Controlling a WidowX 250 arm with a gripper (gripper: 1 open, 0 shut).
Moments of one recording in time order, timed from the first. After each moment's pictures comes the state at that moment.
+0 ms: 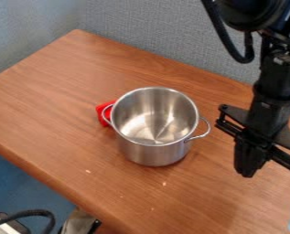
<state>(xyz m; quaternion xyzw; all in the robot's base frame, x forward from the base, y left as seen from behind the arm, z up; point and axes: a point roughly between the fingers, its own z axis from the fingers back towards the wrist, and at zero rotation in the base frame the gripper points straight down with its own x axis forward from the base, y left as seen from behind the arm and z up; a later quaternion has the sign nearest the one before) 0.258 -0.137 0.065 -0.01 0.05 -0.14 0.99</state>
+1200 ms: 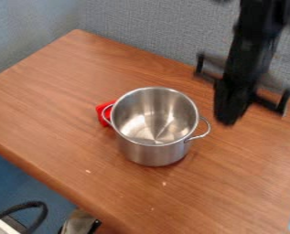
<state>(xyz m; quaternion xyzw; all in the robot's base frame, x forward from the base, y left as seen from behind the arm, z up) 0.266 -0.103 0.142 0.01 0.02 -0.06 1.00</state>
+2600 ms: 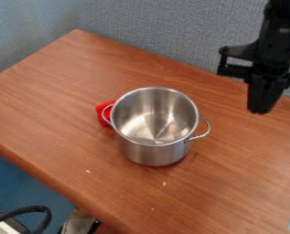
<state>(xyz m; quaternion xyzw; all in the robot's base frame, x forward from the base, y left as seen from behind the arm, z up) 0.289 -0.126 0.125 0.01 0.00 0.15 0.99</state>
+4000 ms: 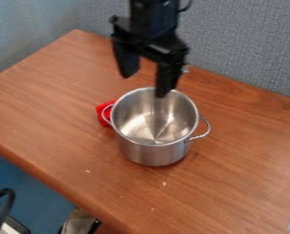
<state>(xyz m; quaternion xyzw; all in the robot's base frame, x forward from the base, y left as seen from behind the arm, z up) 0.257 0.000 0.133 0.01 -0.02 -0.10 0.99</state>
